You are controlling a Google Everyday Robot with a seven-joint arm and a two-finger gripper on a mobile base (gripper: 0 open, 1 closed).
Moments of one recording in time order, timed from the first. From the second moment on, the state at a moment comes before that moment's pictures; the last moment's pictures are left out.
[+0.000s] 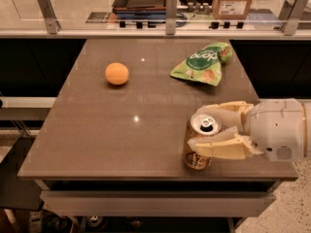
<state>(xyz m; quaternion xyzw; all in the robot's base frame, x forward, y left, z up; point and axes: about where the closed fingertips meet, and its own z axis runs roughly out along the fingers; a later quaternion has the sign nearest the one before) 0.387 -0.091 0.918 -0.49 0.68 0.28 0.47</state>
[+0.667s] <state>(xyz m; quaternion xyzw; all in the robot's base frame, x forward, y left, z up) 0.419 -0.030 0.931 -0.49 0.68 0.27 0.46</state>
